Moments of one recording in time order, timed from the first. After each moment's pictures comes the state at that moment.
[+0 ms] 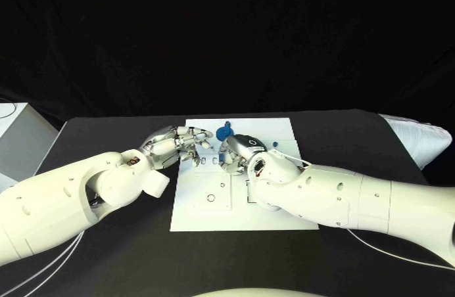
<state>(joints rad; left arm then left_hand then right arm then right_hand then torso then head) 0.91 -0.93 0.26 1.56 -0.19 0.02 0.19 1.28 -0.12 0.56 0.07 0.05 0.76 0.19 0.38 0.37 1.00 0.11 0.50 0.36 1.26 0.04 1.11 1.11 0.17 1.10 0.13 0.98 0.54 1.16 -0.38 -0.17 1.30 -1.49 -0.51 -0.40 1.30 -0.20 0.49 0.12 0.24 0.90 0.15 0.24 0.32 1.36 0.07 1.42 1.31 1.47 -0.01 1.50 1.31 0.08 1.46 0.09 1.27 1.30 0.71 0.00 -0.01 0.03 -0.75</state>
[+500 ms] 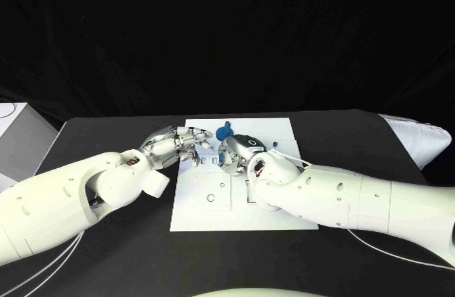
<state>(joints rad) 0.91 -0.93 0.26 1.56 -0.19 0.02 0.19 1.28 -0.12 0.56 0.07 0.05 0.76 0.19 0.38 0.37 1.00 0.11 0.50 0.36 1.26 0.04 1.11 1.11 0.17 1.10 0.13 0.98 0.54 1.16 -0.38 -0.17 1.30 -1.49 -0.51 -0.39 1.29 -0.21 0.48 0.13 0.17 0.87 0.16 0.23 0.32 1.33 0.08 1.41 1.31 1.46 -0.01 1.49 1.31 0.08 1.46 0.10 1.25 1.28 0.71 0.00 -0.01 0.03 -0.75</state>
